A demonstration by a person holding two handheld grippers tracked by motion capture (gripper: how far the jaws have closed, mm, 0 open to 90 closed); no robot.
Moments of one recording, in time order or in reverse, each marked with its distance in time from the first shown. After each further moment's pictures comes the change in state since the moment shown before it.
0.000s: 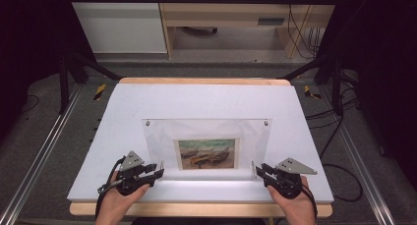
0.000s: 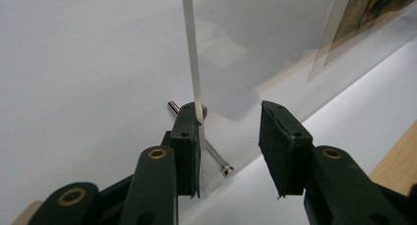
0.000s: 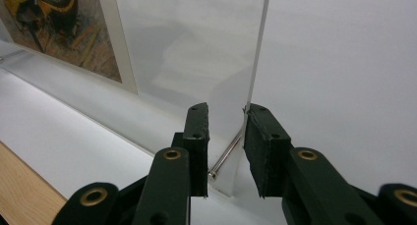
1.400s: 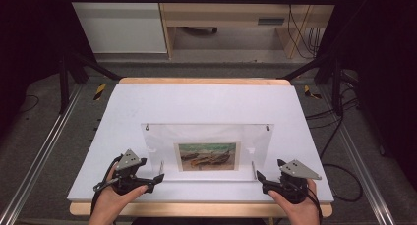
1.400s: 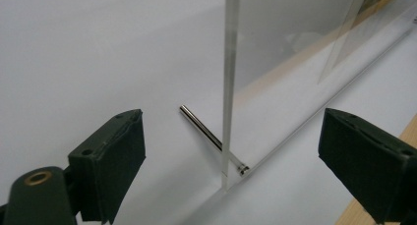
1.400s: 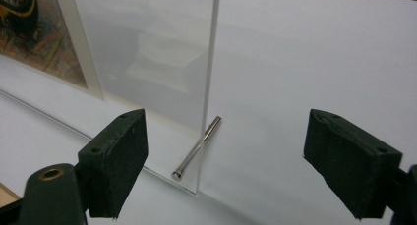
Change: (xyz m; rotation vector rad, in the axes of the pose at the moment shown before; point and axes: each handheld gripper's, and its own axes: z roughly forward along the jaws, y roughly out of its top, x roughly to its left) left arm 0.012 0.002 -0.007 -0.010 -0.018 0.060; right arm -0.002 -0.002 -0.011 -0.034 -0.105 -0.042
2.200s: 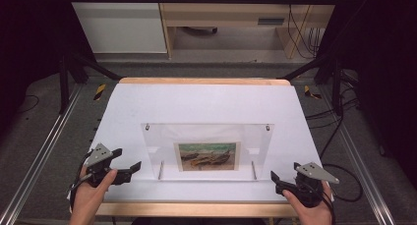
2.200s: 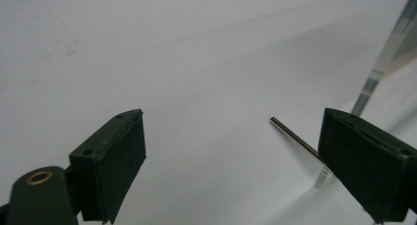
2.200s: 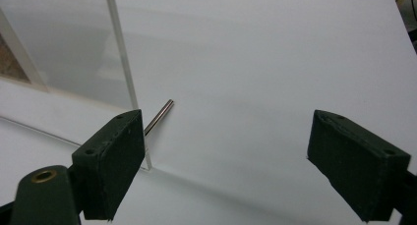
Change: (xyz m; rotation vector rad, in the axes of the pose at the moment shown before) left arm 0.051 -0.011 -0.035 -0.120 0.138 -0.045; right arm -0.026 -0.010 -0.019 0.017 -0.094 0.089
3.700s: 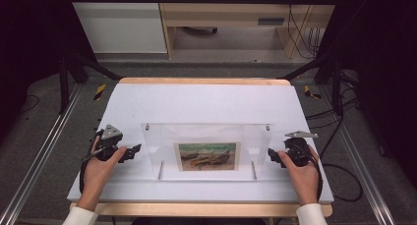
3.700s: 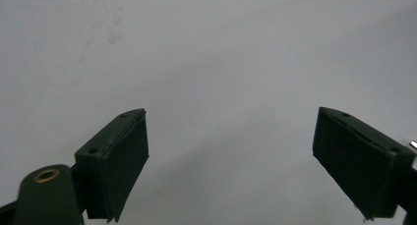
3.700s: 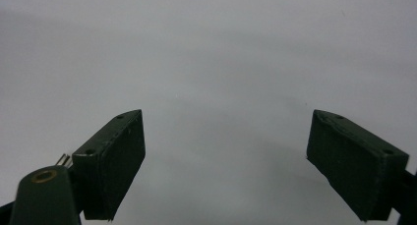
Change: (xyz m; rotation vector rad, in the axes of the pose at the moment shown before) left arm 0.051 0.017 0.059 0.152 0.096 0.016; right arm -0.044 0.041 0.095 0.245 -0.038 0.032
